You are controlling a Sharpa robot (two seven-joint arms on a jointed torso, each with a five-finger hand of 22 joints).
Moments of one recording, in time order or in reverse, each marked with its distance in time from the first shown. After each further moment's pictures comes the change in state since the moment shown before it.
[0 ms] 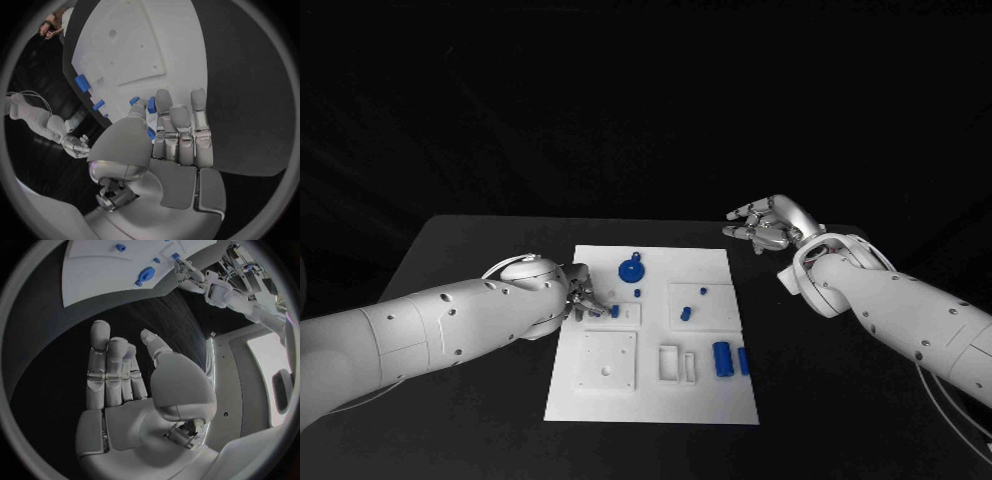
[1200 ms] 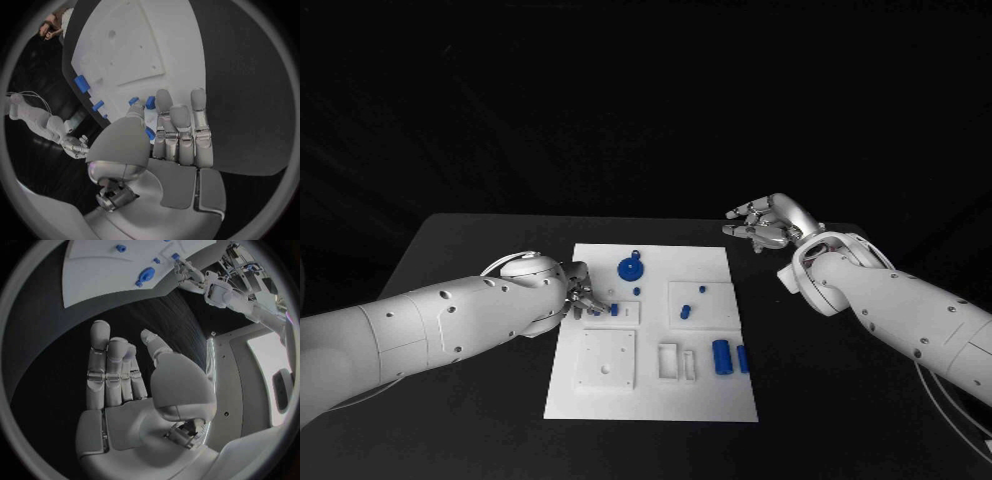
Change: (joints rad) left arm 0.002 0.002 0.001 -0.003 -0.004 0.016 -0.007; left_hand -0.021 -0.021 0.031 0.021 -0.006 0.001 0.003 0.000 0.000 -0.004 0.004 0.005 0.000 -0.004 0.004 0.000 -0.002 0.000 0.004 0.004 -0.006 0.000; right arm -0.002 0.000 0.000 -0.002 0.005 0.002 0.002; right_hand 0.000 0.000 -0.007 0.002 0.004 0.001 -0.001 0.000 0.000 0.000 0.000 0.000 -0.001 0.000 0.000 0.000 0.000 -0.001 0.000 0.000 0.000 -0.002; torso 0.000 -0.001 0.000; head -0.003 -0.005
